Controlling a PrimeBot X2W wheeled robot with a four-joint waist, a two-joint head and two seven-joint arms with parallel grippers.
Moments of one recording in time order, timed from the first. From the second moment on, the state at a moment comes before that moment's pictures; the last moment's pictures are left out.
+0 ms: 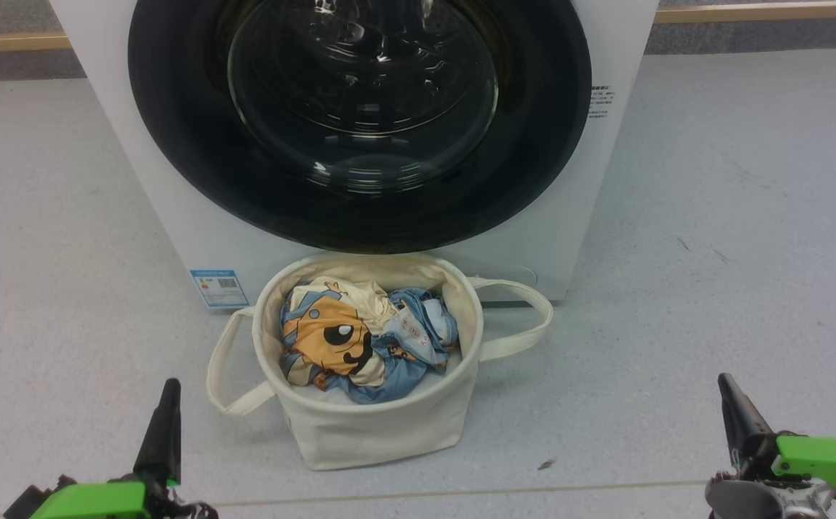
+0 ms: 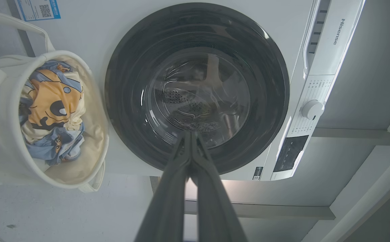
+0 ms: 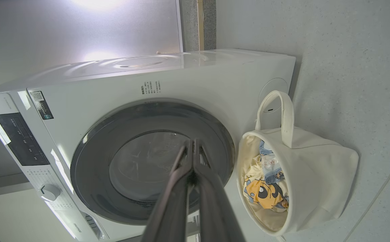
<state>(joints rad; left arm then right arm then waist) -0.06 0.05 0.08 0.27 -1.62 -0.12 0.10 -0.06 -0.04 -0.13 0.28 1.61 0.13 0.11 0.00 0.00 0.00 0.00</state>
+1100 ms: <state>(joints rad) -0.03 0.04 0.07 0.32 -1.62 -0.12 0.08 -0.02 -0.03 -0.14 0.32 1.59 0.13 0.09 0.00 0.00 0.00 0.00</state>
